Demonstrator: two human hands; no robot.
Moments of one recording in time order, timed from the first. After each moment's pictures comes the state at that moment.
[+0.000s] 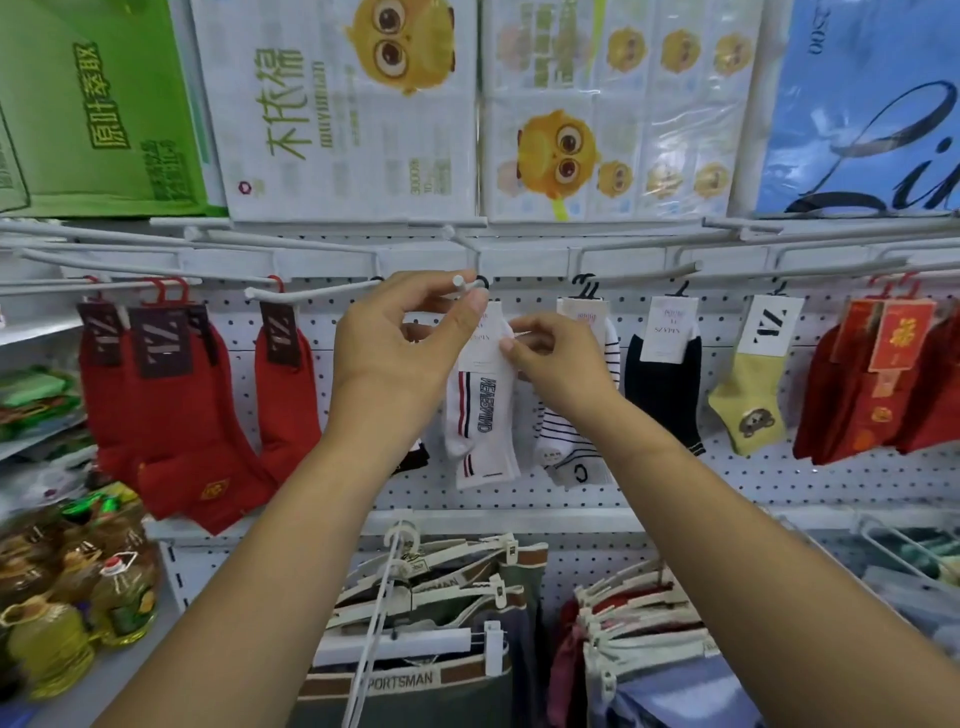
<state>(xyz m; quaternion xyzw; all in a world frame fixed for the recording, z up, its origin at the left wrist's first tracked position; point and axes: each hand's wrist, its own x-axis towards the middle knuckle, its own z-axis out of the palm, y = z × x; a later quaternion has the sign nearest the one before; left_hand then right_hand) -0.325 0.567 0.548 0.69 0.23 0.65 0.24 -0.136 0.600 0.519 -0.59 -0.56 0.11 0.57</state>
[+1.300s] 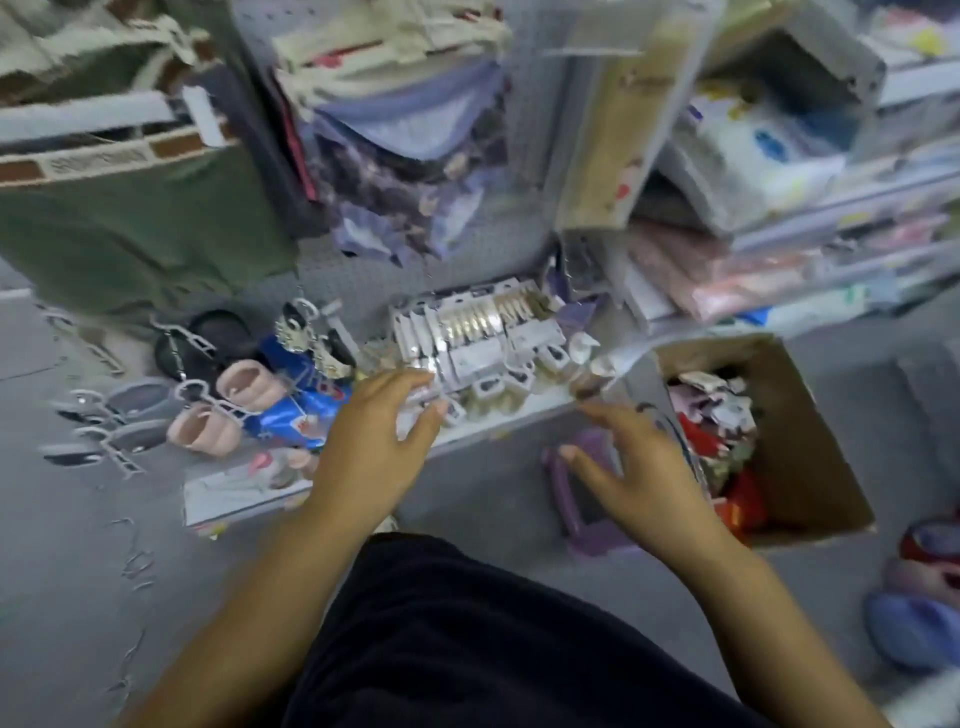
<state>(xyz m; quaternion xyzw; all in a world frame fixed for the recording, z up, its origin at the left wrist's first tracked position) -0.300 0.185 0.161 0.83 0.38 0.15 0.37 -0.112 -0.001 0.173 -0.85 -0.40 0.23 0.27</state>
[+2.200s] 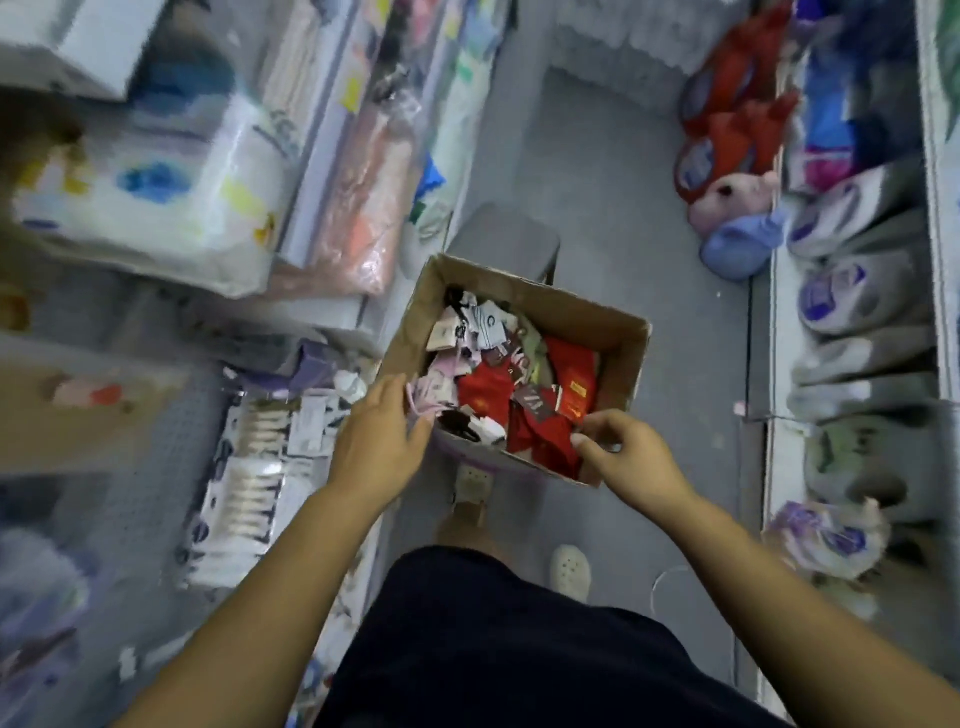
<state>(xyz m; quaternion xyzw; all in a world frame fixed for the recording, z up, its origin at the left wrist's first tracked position) 0.118 0.105 0.062 0.96 -0.01 -0.21 0.20 0.053 -0.176 0.035 -0.84 0.23 0.23 0.43</state>
